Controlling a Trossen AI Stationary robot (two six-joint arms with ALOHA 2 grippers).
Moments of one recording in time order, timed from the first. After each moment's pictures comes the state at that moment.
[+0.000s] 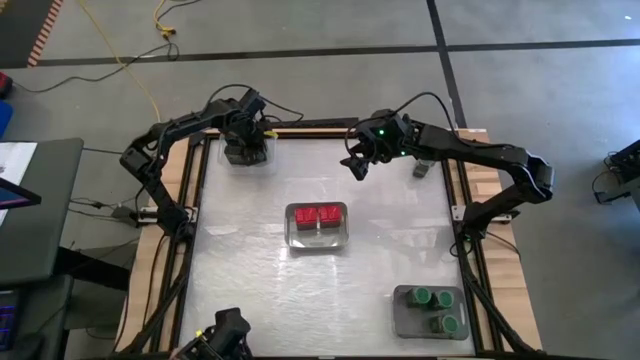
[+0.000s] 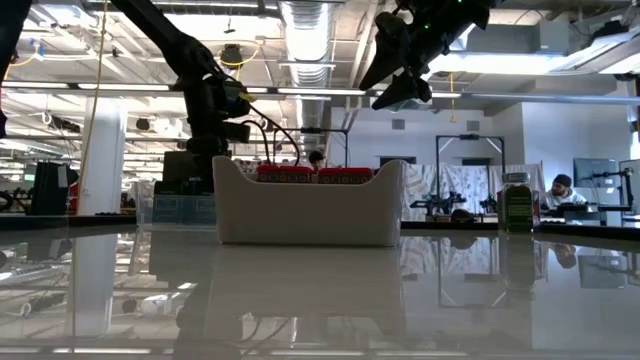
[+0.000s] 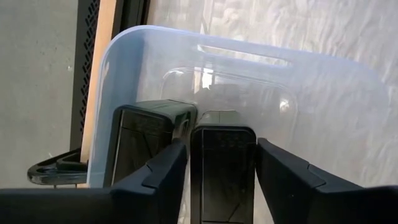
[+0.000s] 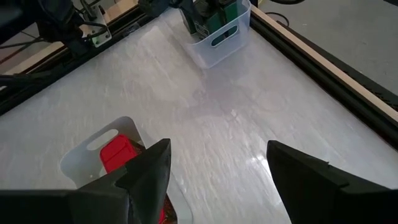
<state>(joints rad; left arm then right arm) 0.90 1.70 1.28 -0.80 0.05 0.71 -0.40 1.44 1.25 -0.47 -0.10 0.26</state>
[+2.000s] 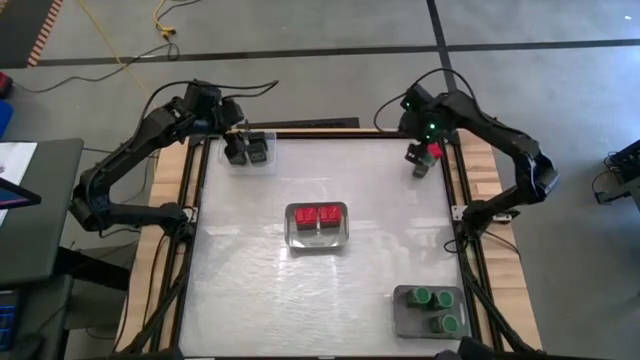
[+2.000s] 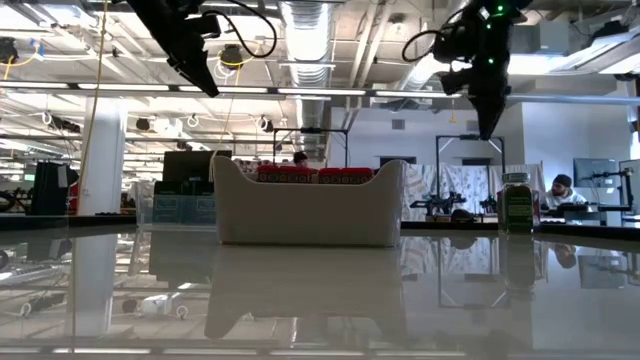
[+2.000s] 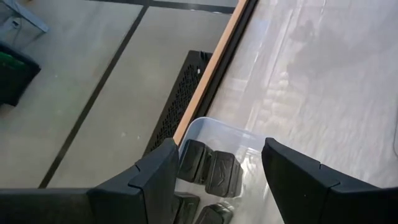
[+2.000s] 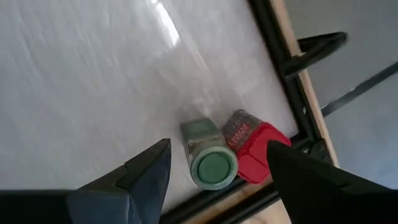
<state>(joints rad) 0.84 1.15 1.26 -0.80 0.05 0.49 -0.80 1.44 1.36 -1.26 0.14 -0.36</state>
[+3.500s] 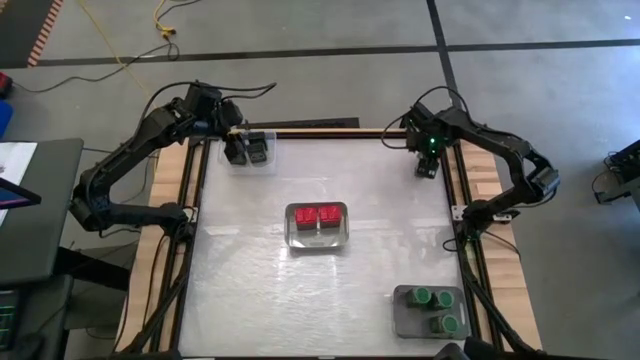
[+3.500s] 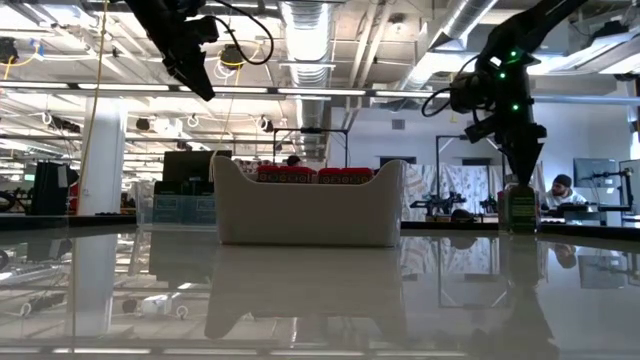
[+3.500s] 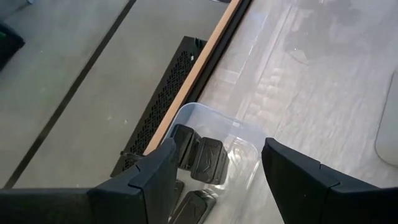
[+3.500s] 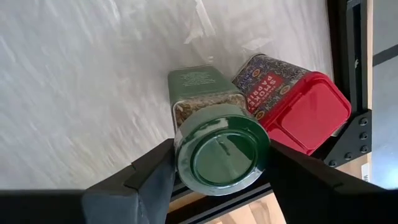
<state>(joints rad) 0.84 1.15 1.26 -0.85 0.05 0.41 -0.92 1.44 1.05 -1.12 0.21 -0.53</state>
